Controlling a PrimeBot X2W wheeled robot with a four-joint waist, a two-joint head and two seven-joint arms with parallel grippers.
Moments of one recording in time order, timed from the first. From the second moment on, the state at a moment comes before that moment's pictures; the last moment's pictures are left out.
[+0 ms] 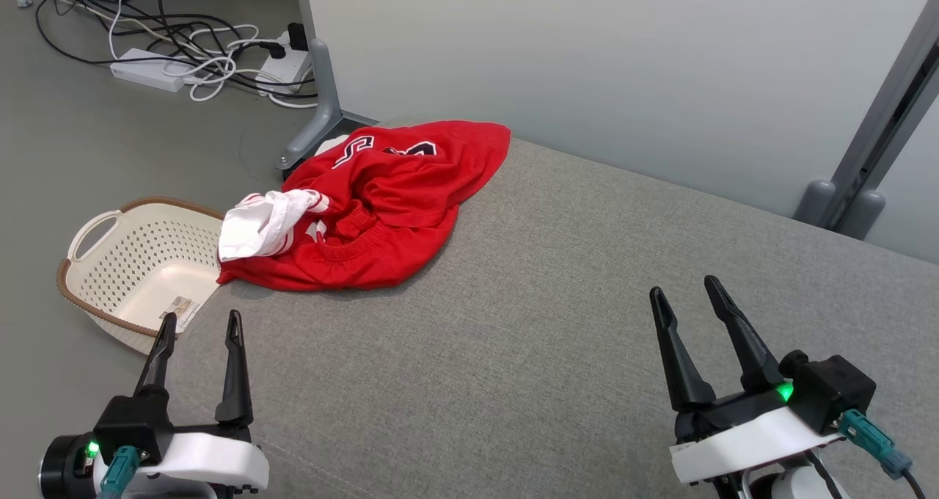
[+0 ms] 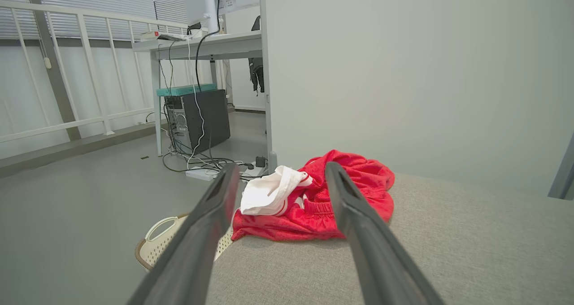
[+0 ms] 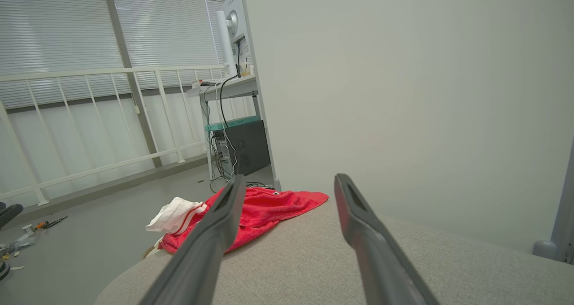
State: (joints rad) left arm -0.03 0.05 0.08 0.20 -0.06 -0.01 -0.26; right arm -0.10 -0.05 0.21 0.12 0.29 0.13 -0.26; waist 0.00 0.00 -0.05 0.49
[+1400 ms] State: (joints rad) left arm -0.77 0.61 -0.03 0.77 -0.75 -0.13 0.29; right arm -0.32 -0.05 0.26 0.00 0.17 0.13 -0.26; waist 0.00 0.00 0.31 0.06
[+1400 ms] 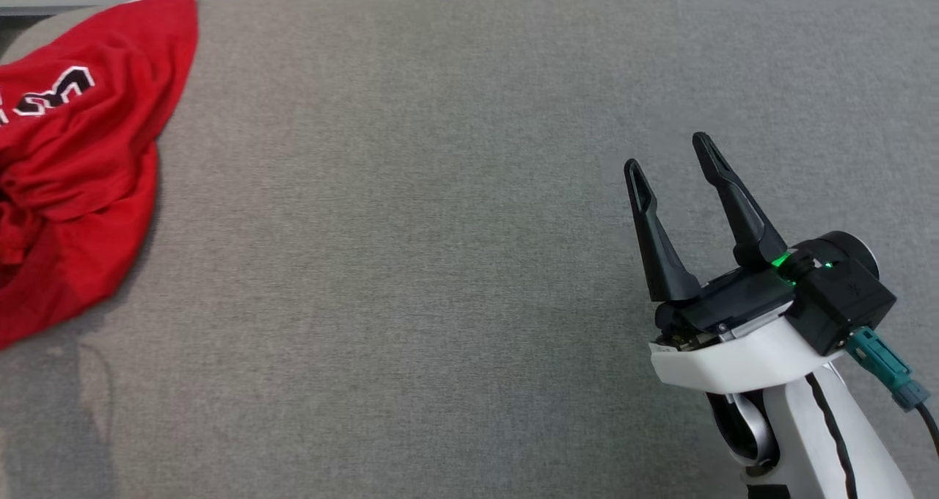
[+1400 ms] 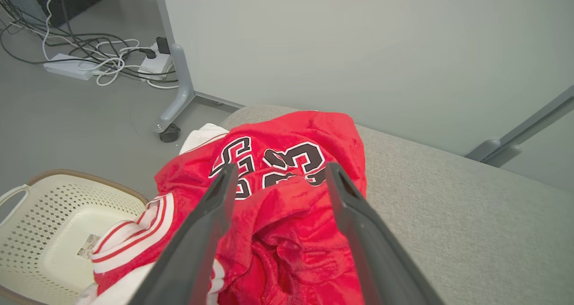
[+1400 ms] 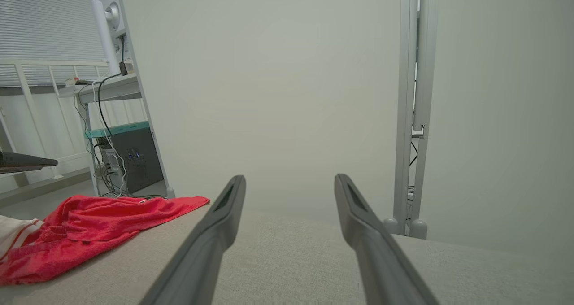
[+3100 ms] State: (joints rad) left arm -0.92 0.78 -0.64 0.60 -0.98 -0.13 0.23; right arm -0.24 -0.05 0.22 0.00 0.23 0.13 -0.26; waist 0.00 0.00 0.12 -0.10
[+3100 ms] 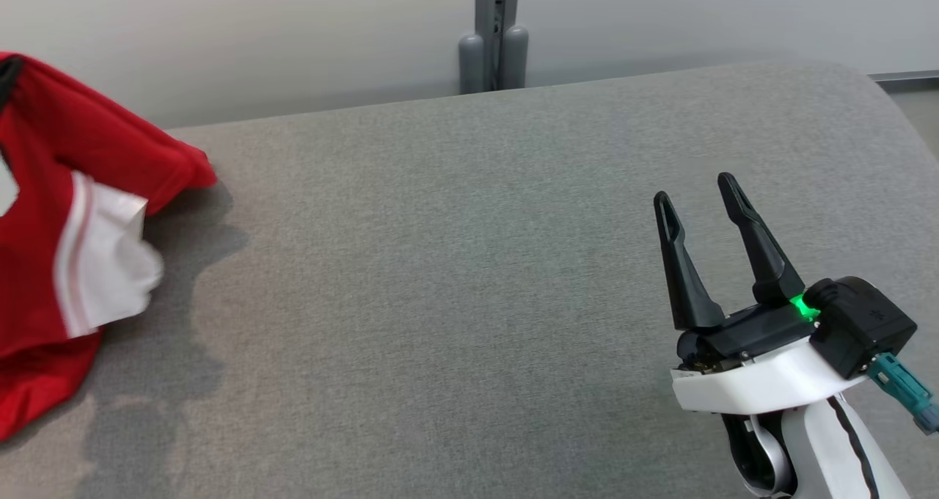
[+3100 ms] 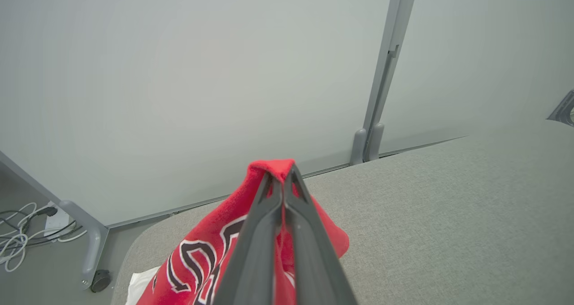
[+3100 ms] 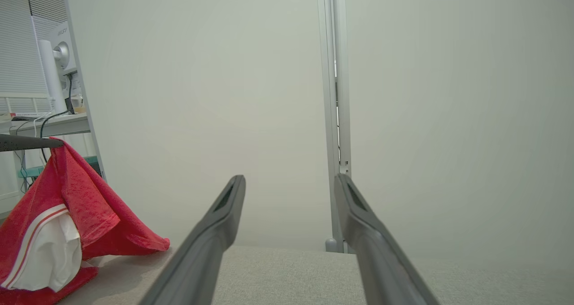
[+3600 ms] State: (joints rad) left arm -0.95 0.58 -0.65 0.23 -1.08 -0.04 0.25; right arm -0.22 -0.05 0.16 -0.03 0.26 0.13 -0.26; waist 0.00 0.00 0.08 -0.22
